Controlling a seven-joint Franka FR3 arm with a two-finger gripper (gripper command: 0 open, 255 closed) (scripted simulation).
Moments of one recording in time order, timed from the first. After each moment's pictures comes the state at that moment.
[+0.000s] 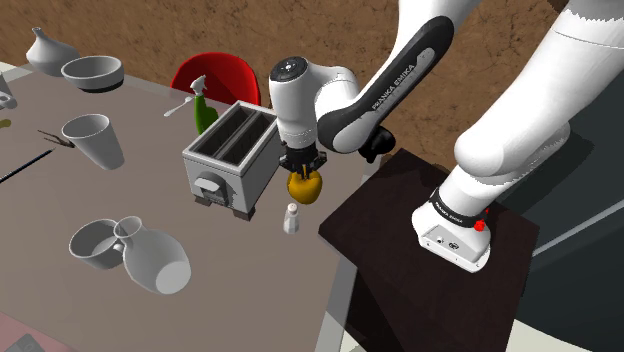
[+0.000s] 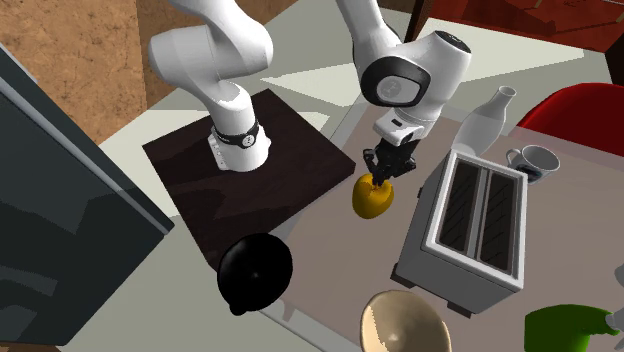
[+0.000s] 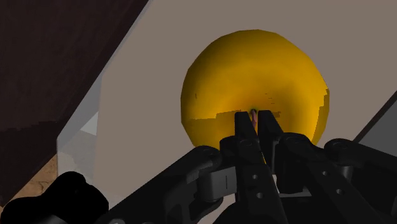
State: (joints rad) arm -0.39 0.07 0.95 -2.55 -0.37 2.43 1.63
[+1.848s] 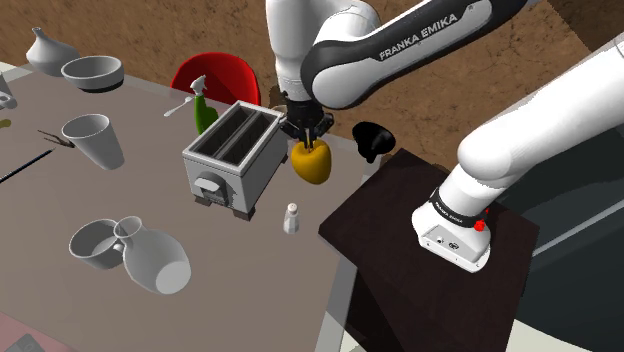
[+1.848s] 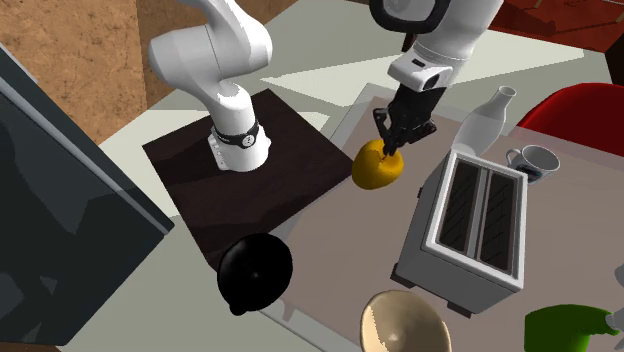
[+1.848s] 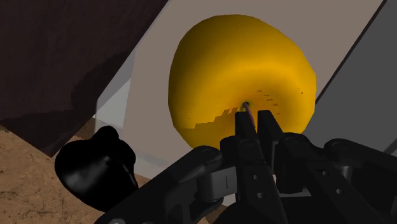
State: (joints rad) arm -0.29 -0.32 0.85 -2.47 0.07 2.13 1.26
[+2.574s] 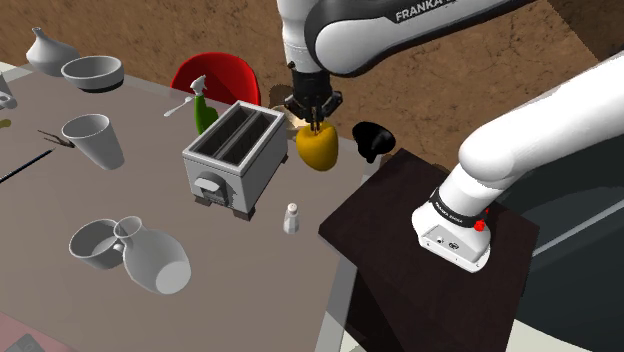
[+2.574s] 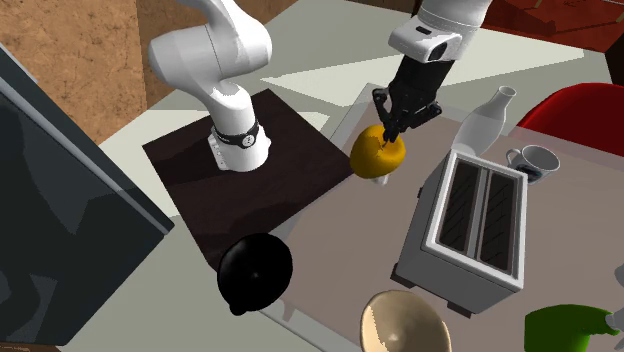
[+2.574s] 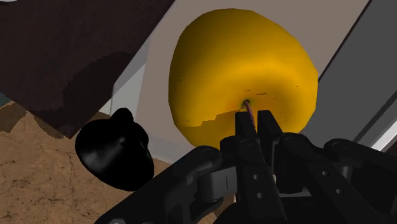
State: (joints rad) arm -0.26 -0.43 0.76 -2.42 0.11 1.99 1.17
